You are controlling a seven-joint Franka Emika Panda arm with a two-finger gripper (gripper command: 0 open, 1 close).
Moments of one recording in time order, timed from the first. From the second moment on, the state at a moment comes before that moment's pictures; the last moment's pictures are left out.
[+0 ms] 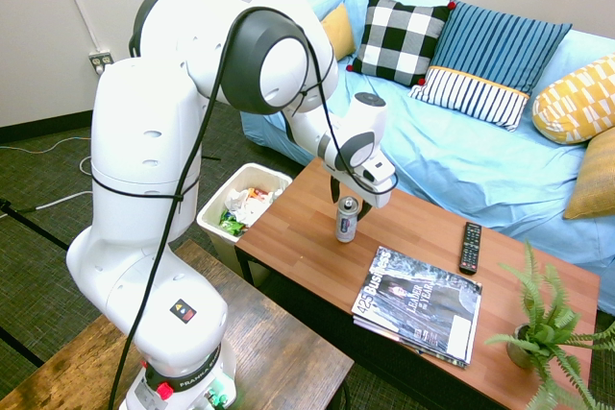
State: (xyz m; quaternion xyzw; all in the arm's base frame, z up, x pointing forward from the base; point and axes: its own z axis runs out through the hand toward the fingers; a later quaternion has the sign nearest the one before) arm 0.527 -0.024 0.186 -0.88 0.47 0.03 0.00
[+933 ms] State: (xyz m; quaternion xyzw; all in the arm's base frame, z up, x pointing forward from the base) arm 0.530 0.142 0.260 -0.92 0.40 -0.02 0.03
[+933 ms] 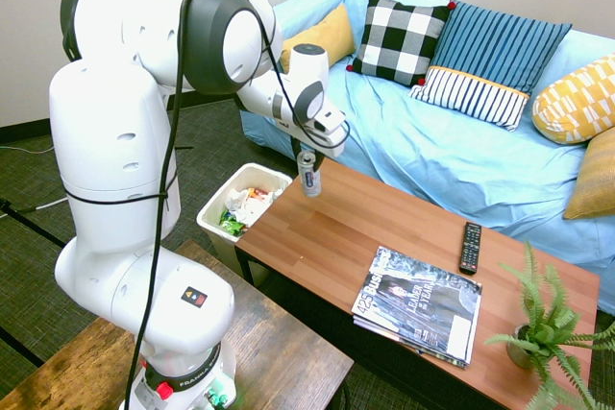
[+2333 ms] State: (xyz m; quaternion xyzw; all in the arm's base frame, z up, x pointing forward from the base) arm 0.499 0.353 0.209 -0.95 0.30 0.00 0.02
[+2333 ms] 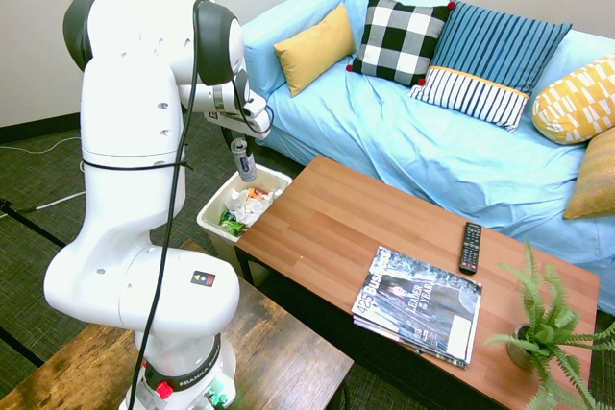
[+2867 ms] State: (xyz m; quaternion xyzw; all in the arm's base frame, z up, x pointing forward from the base) arm 0.498 0.375 0.199 -0.96 0.29 0.00 0.00
